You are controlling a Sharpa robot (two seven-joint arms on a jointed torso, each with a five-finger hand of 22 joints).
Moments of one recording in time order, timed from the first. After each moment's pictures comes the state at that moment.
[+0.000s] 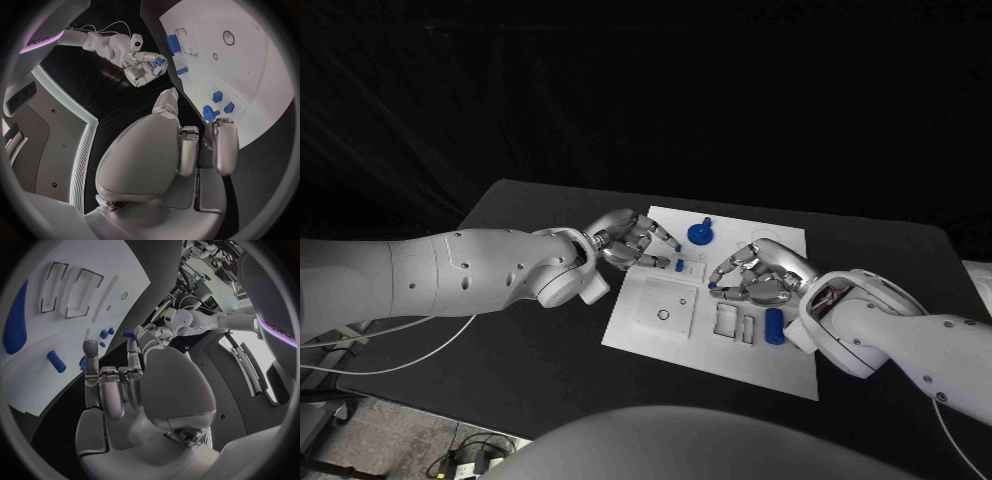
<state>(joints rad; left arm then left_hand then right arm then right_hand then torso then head) 1.12 -0.91 -0.23 1.49 -0.52 -0.28 0.36 1.76 0.01 -0.08 0.29 0.44 0.84 0.14 0.38 0.07 1.30 0.05 1.49 1.35 1.47 -0.01 1.58 1.31 0.03 1.47 0.10 1.44 1.31 1.14 -0.69 -0.21 1.56 -1.01 -0.37 0.02 1.40 -0.07 0.18 0.09 0.28 1.18 0.04 0.11 0.33 1.47 0.05 1.57 1.31 1.47 0.02 1.57 1.31 0.16 0.94 0.14 0.76 1.31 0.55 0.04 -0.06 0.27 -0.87</state>
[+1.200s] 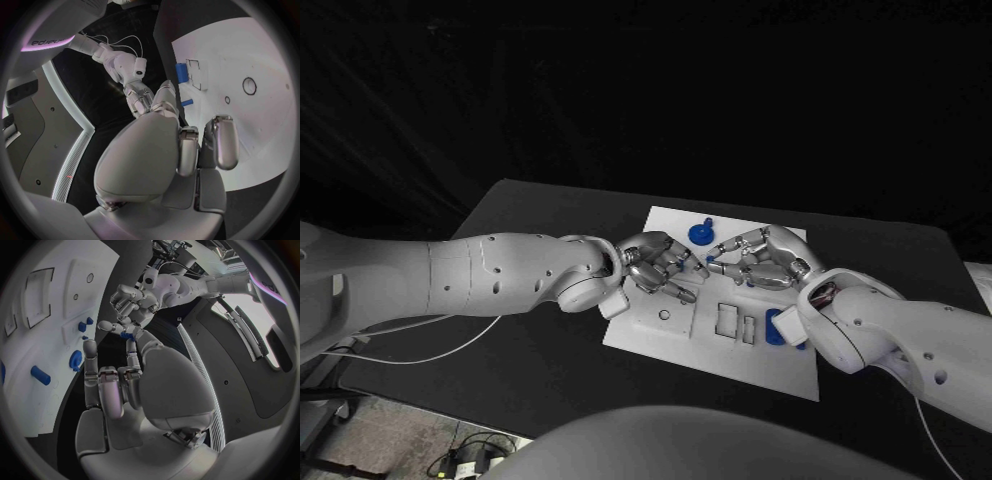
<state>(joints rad) 1.10 -0.81 -0.23 1.46 -0.55 -0.11 0.29 1.74 -0.03 -0.15 0.29 0.25 0.79 0.13 0.35 0.07 1.36 0.05 1.49 1.32 1.47 -0.01 1.58 1.31 0.03 1.45 0.10 1.40 1.31 1.14 -0.67 -0.21 1.55 -0.64 -0.44 0.18 1.41 -0.06 0.18 0.08 0.29 1.18 0.06 0.10 0.33 1.46 0.07 1.57 1.31 1.46 0.03 1.57 1.31 0.16 0.88 0.15 0.70 1.31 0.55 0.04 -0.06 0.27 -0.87</state>
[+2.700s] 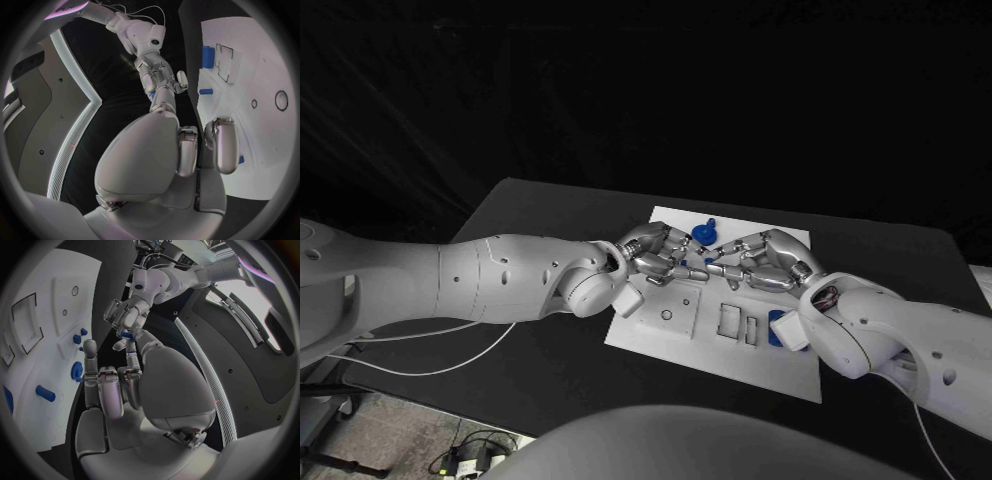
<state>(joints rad) 1.09 -0.80 -0.23 1.47 -0.25 -0.15 0.42 1.75 0.00 -0.19 0.29 0.22 0.98 0.09 0.37 0.07 1.36 0.05 1.55 1.31 1.47 -0.03 1.58 1.31 0.03 1.46 0.08 1.43 1.31 1.14 -0.68 -0.21 1.57 -0.52 -0.38 0.20 1.41 -0.06 0.18 0.08 0.29 1.18 0.06 0.09 0.33 1.46 0.07 1.57 1.31 1.47 0.04 1.57 1.31 0.16 0.86 0.15 0.68 1.31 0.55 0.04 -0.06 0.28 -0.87</state>
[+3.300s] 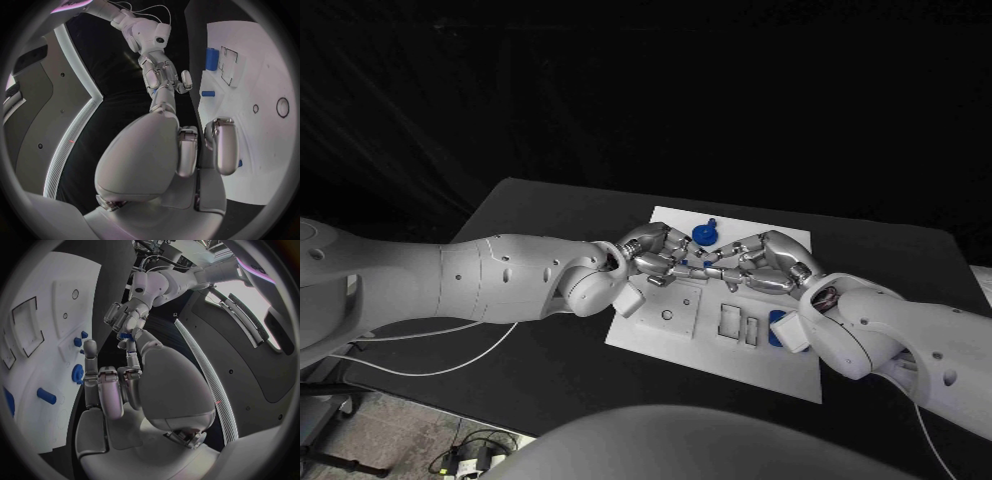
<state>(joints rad) 1.09 -0.80 -0.23 1.46 -0.21 -0.11 0.43 1.74 0.01 -0.20 0.28 0.31 1.13 0.08 0.33 0.07 1.36 0.05 1.55 1.31 1.47 -0.03 1.58 1.31 0.03 1.47 0.08 1.43 1.31 1.14 -0.68 -0.21 1.57 -0.52 -0.36 0.19 1.42 -0.06 0.18 0.08 0.30 1.18 0.06 0.09 0.33 1.47 0.07 1.57 1.31 1.47 0.04 1.57 1.31 0.16 0.85 0.15 0.68 1.31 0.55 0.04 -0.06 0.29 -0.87</state>
